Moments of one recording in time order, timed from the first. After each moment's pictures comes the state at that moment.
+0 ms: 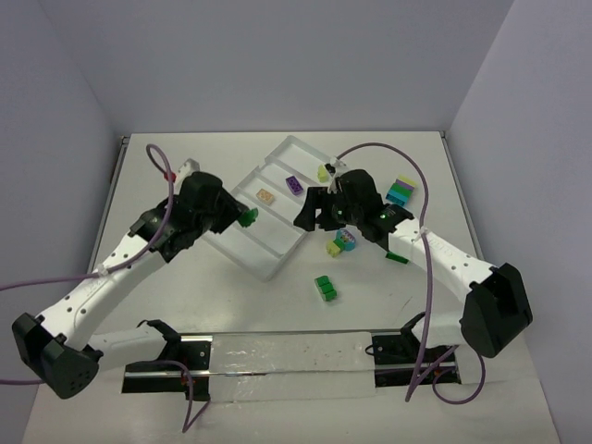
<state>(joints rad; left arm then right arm) -0.66 1.13 1.12 -0.69 -0.29 -1.14 0.58 1.32 0.96 -0.22 -0.24 0.51</state>
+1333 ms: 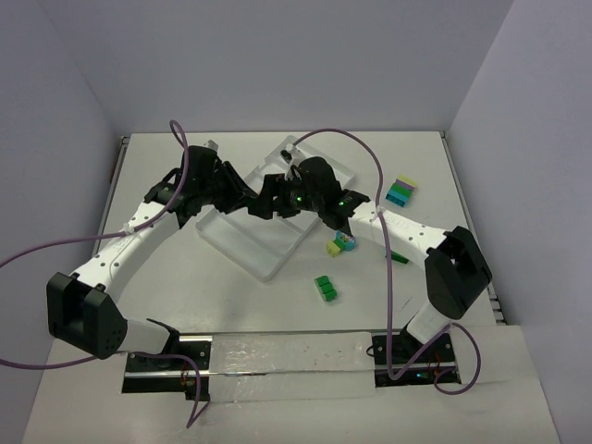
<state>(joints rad) -0.44 1.38 1.20 -0.52 0.14 -0.91 0.72 1.60 1.19 0.01 -0.32 0.59</state>
